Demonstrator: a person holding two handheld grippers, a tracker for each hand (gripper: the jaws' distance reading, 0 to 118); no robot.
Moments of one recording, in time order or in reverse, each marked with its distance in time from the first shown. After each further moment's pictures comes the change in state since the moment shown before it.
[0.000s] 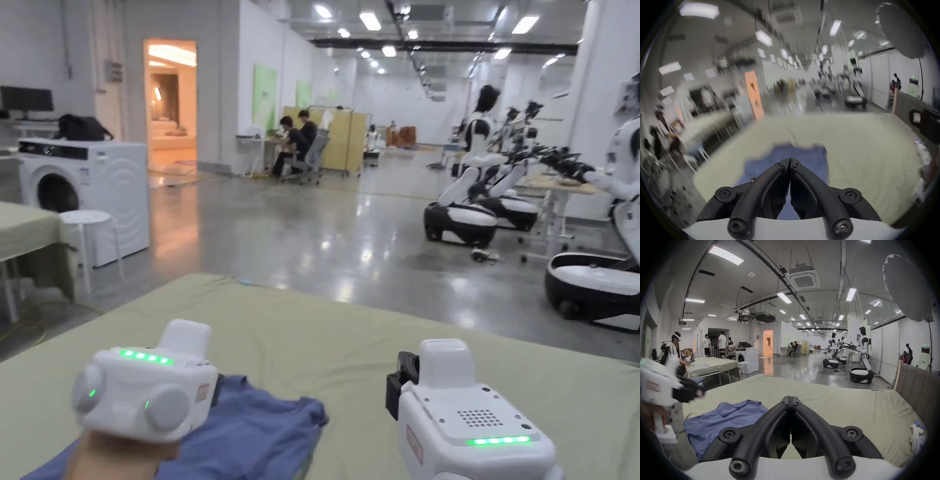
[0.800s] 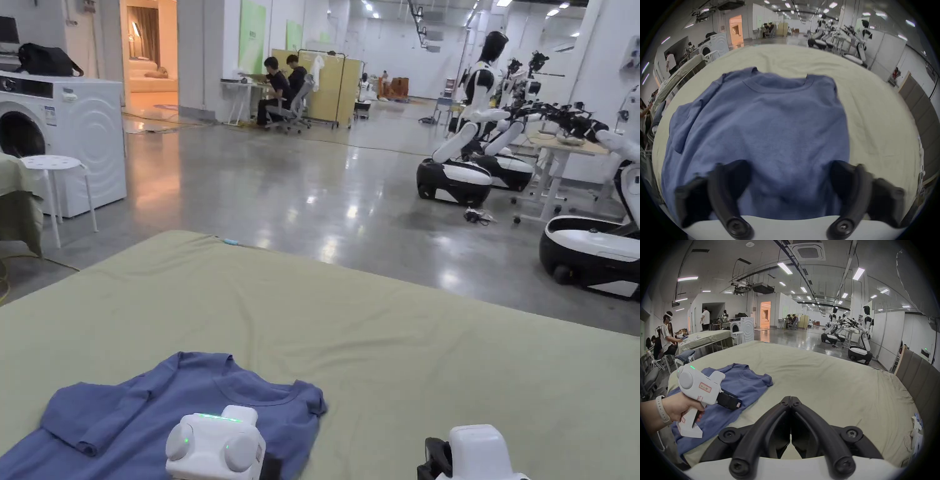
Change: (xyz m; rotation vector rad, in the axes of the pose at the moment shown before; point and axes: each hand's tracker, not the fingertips) left arm 0.034 -0.043 -0.269 -0.349 -0.018 -0.006; right arm 0.032 -0.099 -0.084 -0.278 -0.053 0.039
